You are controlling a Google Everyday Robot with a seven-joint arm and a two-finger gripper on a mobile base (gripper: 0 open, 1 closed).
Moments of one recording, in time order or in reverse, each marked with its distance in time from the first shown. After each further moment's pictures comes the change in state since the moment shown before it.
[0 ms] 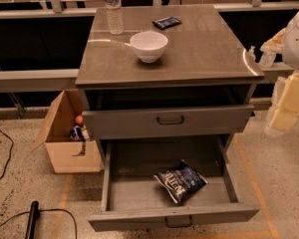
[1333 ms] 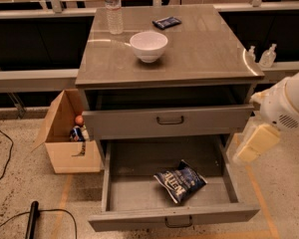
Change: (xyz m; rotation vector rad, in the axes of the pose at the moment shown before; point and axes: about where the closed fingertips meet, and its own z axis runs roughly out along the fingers) arm 0.037 0.007 0.130 -0.010 -0.138 0.240
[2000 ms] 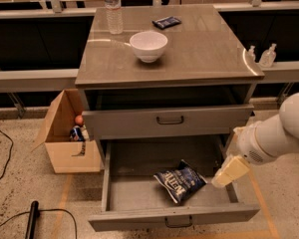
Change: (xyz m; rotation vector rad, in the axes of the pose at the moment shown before) arm 0.039 0.019 0.121 -0.048 -0.050 0.103
